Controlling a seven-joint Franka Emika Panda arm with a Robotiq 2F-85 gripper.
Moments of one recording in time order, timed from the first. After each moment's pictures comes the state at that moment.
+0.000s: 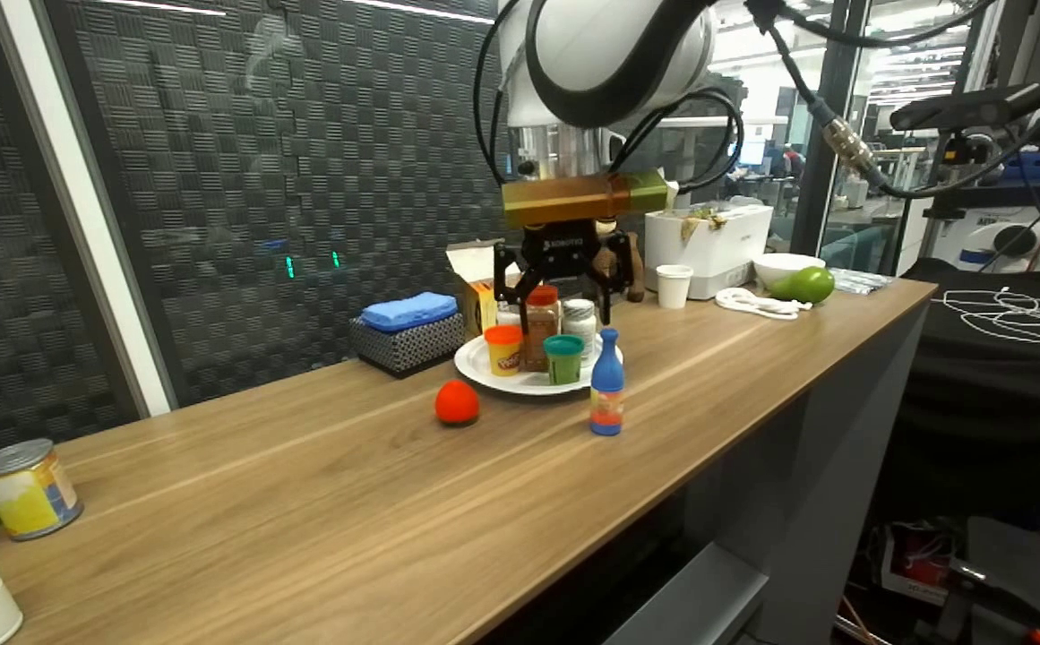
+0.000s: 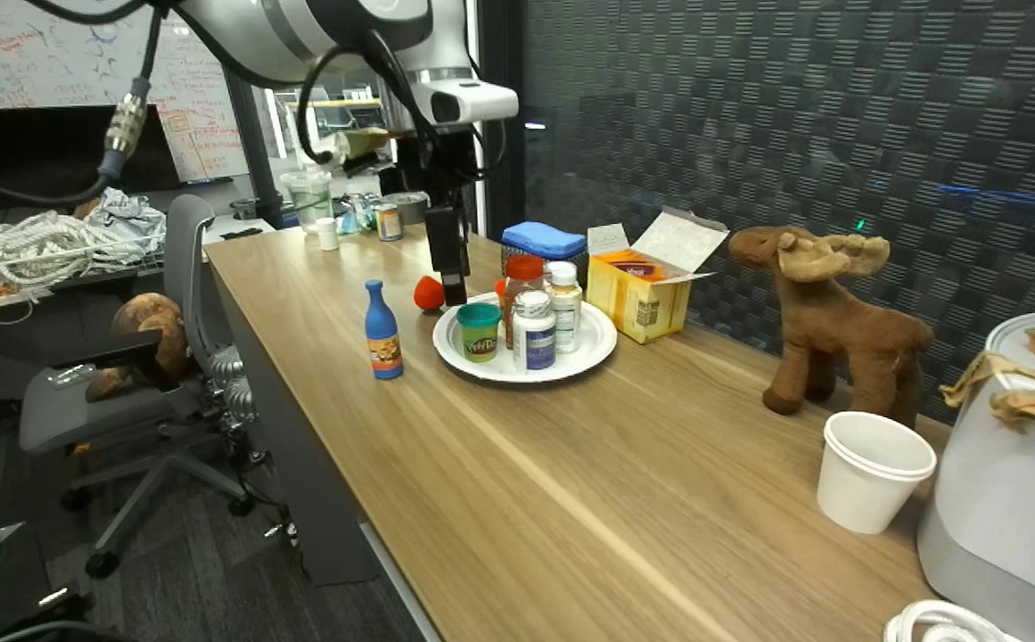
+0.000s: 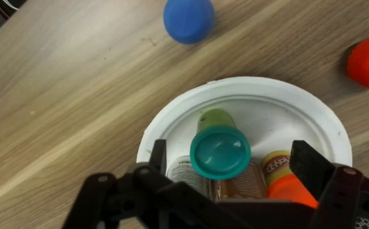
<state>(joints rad) 0.15 0.23 -0.06 -1.94 -0.15 2.18 0.93</state>
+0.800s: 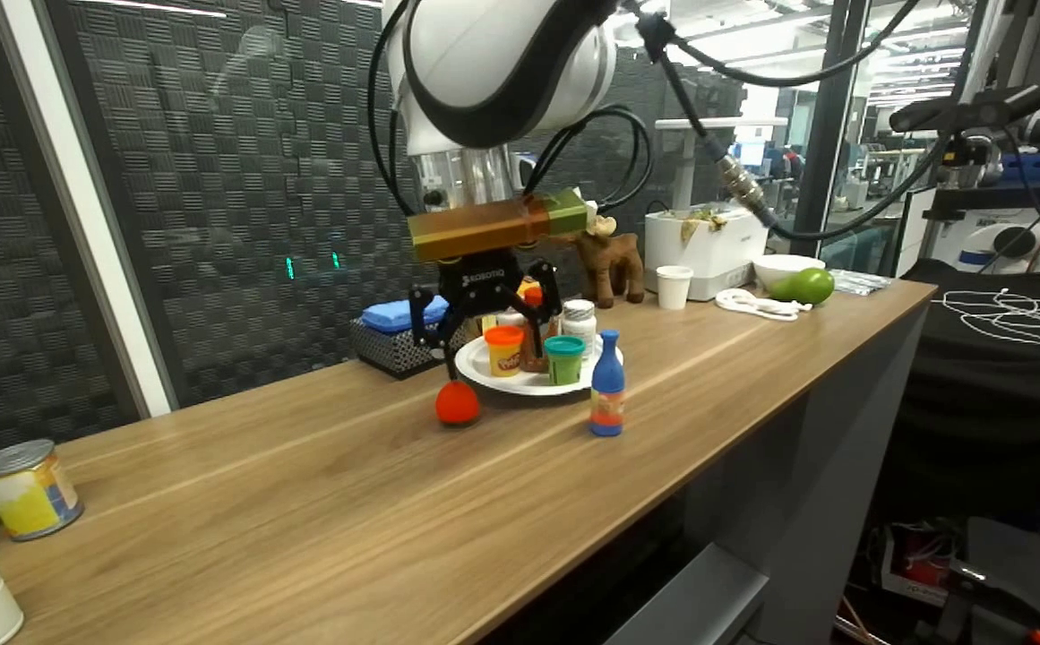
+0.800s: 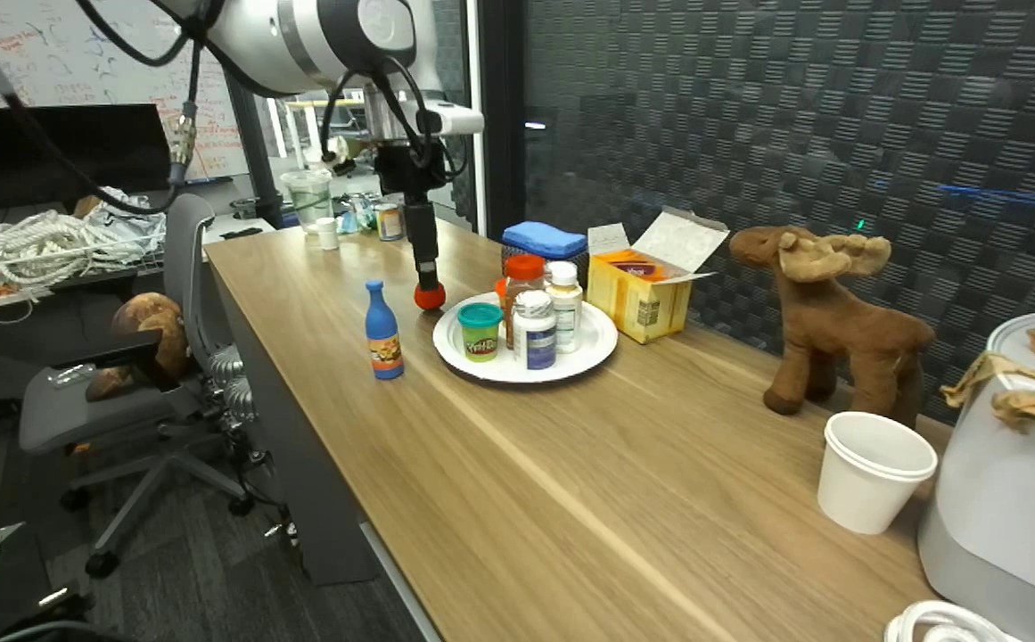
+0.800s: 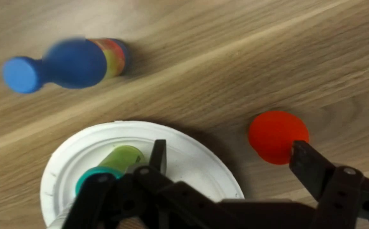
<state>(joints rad) 0.19 0.41 0.04 -1.72 -0.15 2.07 0.85</state>
